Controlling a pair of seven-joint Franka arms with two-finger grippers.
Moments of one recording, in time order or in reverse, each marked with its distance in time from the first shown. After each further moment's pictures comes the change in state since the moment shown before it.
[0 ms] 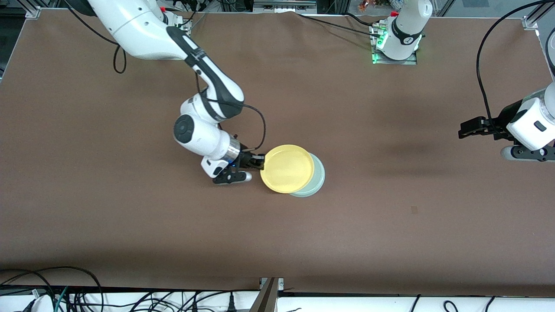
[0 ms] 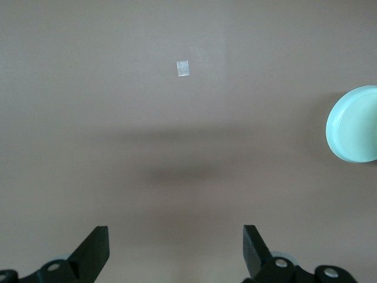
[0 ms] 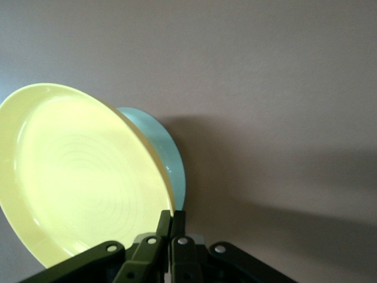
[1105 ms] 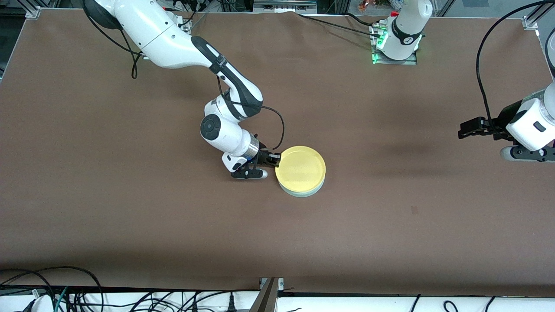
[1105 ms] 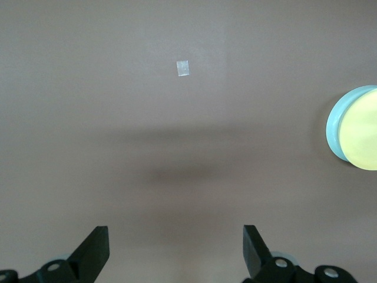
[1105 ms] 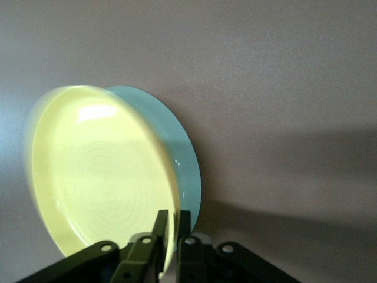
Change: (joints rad) left arm 0.000 0.001 0.000 0.000 0.000 0.000 0.000; right arm 0.079 0.093 -0.021 0.034 0.000 0.093 0.120
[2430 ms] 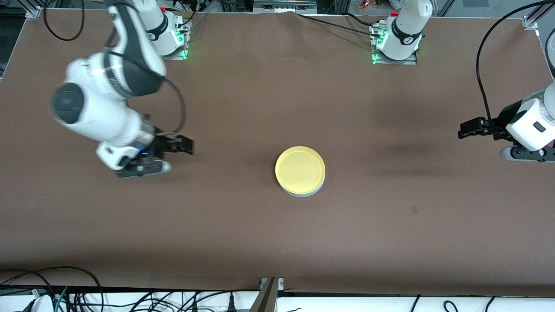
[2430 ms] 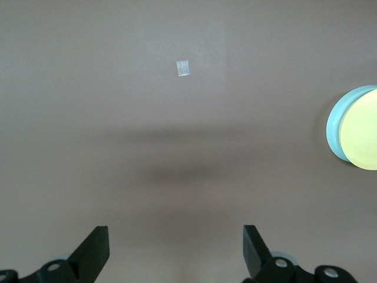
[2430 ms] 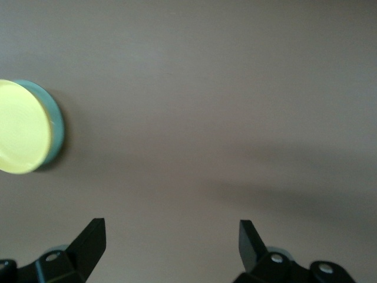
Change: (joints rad) left arm 0.000 0.001 0.000 0.000 0.000 0.000 0.000; right arm 0.009 -0.500 -0.528 -0.002 -0.092 -0.820 -0.452
